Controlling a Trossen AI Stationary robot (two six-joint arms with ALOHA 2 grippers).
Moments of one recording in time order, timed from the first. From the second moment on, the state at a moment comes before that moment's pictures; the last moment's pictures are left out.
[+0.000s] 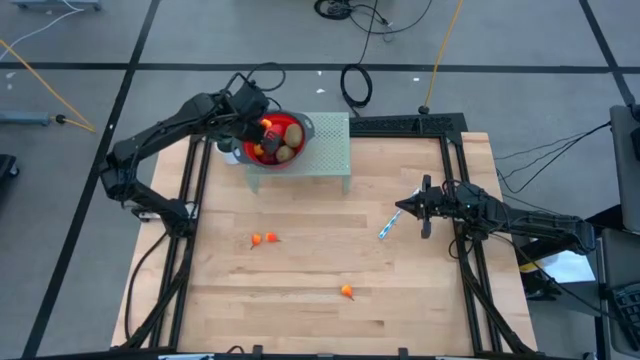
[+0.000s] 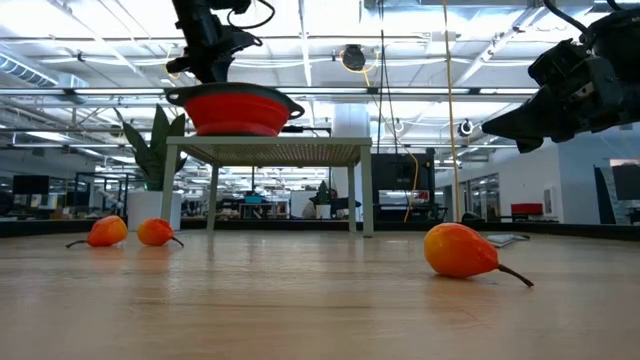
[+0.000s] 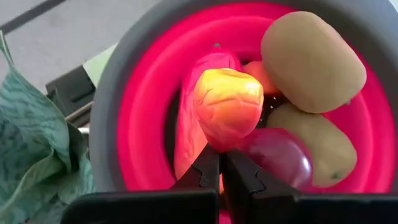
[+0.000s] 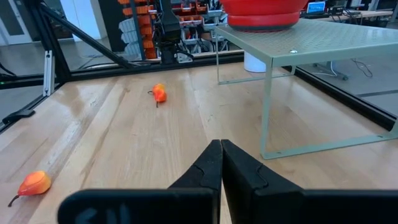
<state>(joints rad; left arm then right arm) 0.58 1.47 1.55 -1.13 -0.15 -0.36 -0.26 0.20 0.02 0.05 -0.15 0.06</state>
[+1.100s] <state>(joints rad) 0.58 1.45 1.55 -1.14 -0.10 -0.37 -0.26 0.20 0.02 0.05 -0.15 0.06</state>
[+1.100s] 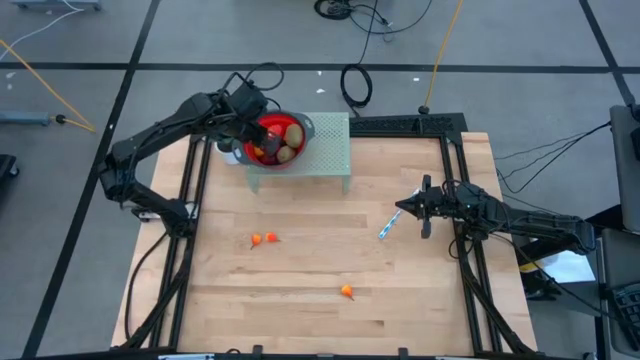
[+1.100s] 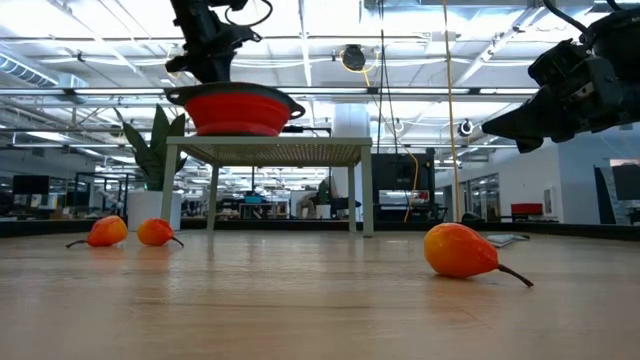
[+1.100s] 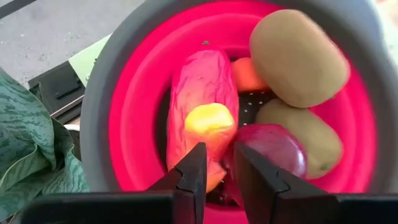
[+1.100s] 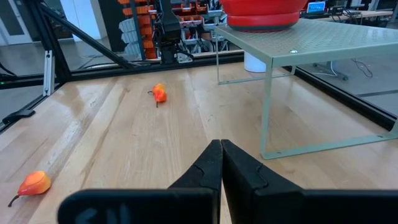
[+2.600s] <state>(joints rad) -0.17 1.56 1.68 -1.40 -0.08 -1.03 -0.26 0.21 0.02 0.04 -0.16 0.07</state>
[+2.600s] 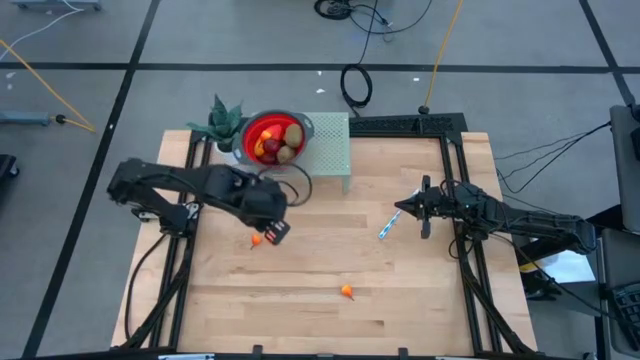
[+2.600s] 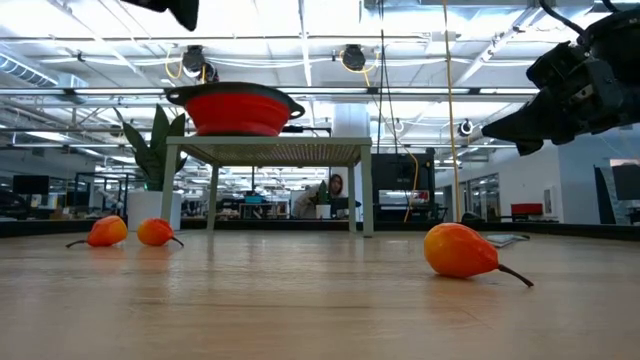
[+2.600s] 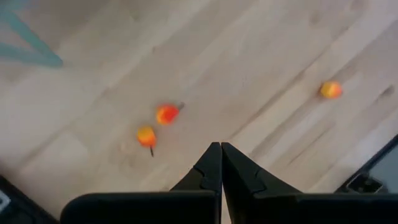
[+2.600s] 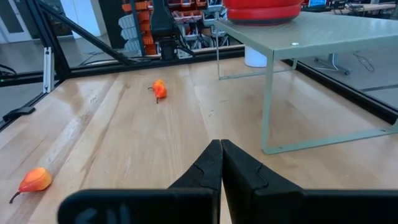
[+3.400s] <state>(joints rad) -0.18 1.61 1.18 -1.18 0.12 -1.32 -0.26 0.22 0.02 0.04 -0.16 0.06</state>
